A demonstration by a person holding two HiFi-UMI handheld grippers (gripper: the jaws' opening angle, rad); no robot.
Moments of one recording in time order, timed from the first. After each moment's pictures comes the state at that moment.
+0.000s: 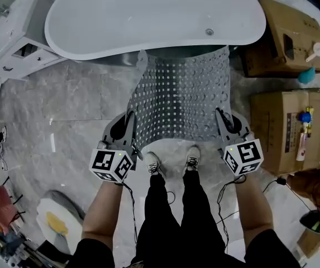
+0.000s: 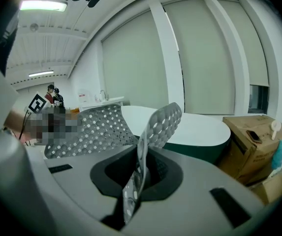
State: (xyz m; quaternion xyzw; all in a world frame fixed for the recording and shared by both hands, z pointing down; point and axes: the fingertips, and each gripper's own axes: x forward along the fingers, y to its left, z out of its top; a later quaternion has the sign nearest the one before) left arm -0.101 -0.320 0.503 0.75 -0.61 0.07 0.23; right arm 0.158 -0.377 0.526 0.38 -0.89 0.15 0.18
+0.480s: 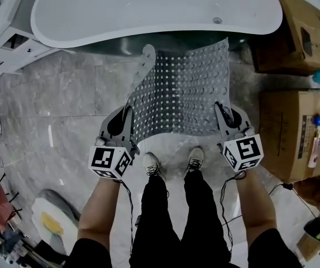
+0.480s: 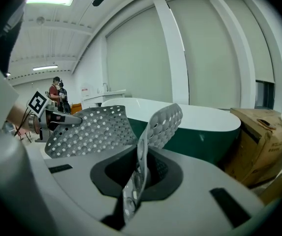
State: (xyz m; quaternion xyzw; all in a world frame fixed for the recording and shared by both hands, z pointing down) left arm -0.120 -0.328 0.635 0.75 -0.62 0.10 0.20; right arm 0.133 -0.391 0.658 0.36 -0.90 0.13 0.19
